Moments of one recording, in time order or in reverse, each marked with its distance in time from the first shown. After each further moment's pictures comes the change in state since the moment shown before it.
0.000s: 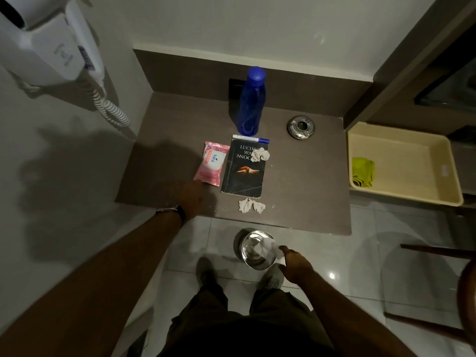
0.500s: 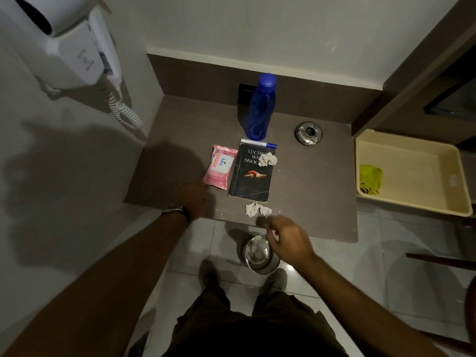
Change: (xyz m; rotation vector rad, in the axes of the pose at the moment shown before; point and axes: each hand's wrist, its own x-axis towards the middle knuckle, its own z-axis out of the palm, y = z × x) left_hand -0.005 -0.012 -0.014 0.089 0.007 -0.010; right_hand 0.003 -0.061 -0.057 -0.051 0.578 -0.454
